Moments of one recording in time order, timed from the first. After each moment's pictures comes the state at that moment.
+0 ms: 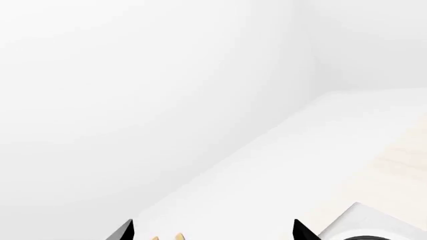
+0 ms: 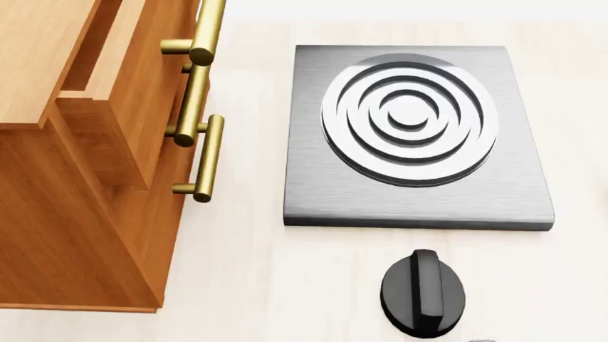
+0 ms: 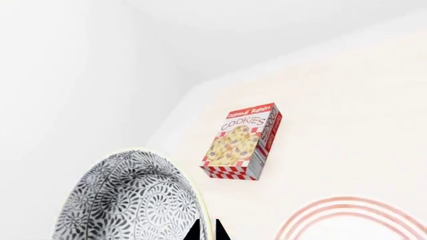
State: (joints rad) left arm -1.65 -0.38 0.65 0.12 -0.77 -1.03 -0.18; right arm 0.09 0.65 0.51 -0.71 1.34 0.22 1.26
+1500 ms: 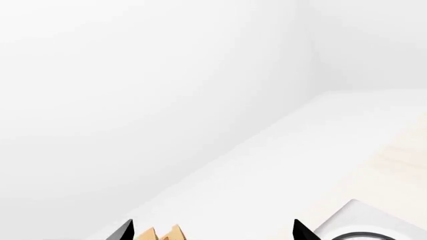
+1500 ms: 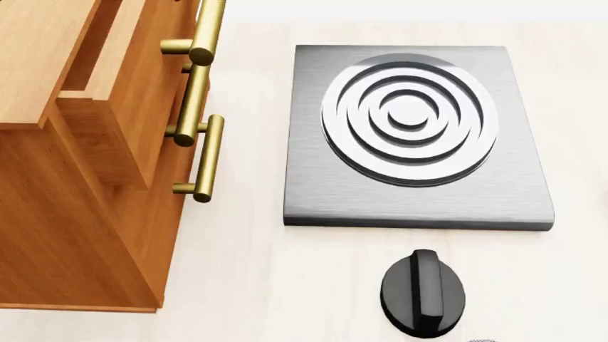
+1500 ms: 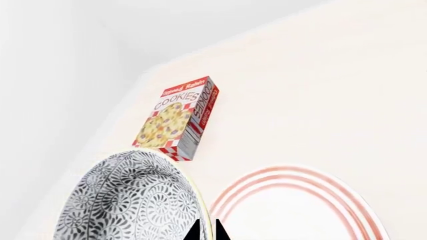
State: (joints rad) left arm -1.62 -0.40 0.65 0.12 -0.78 -1.00 -0.19; right arm 0.01 0.53 0.52 -0.48 1.25 0.17 1.10
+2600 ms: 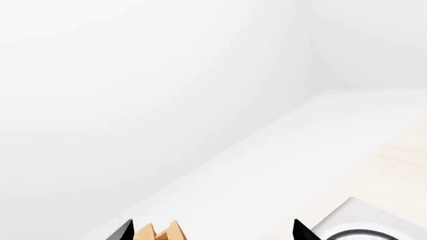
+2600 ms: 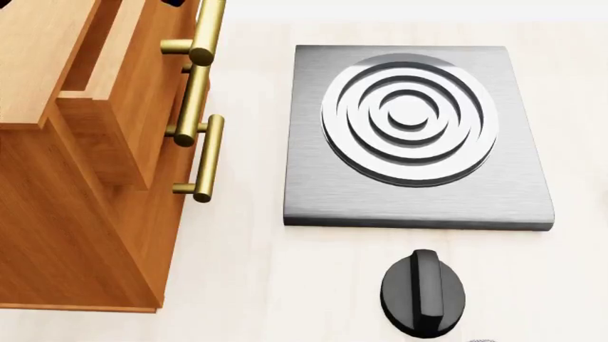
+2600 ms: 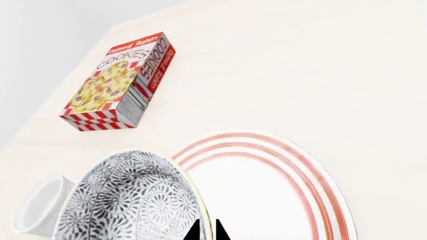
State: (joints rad) left arm -1.61 -0.40 0.65 0.11 -0.79 -0.99 -0.19; right arm 0.02 0.48 0.46 -0.20 1.17 0.15 0.97
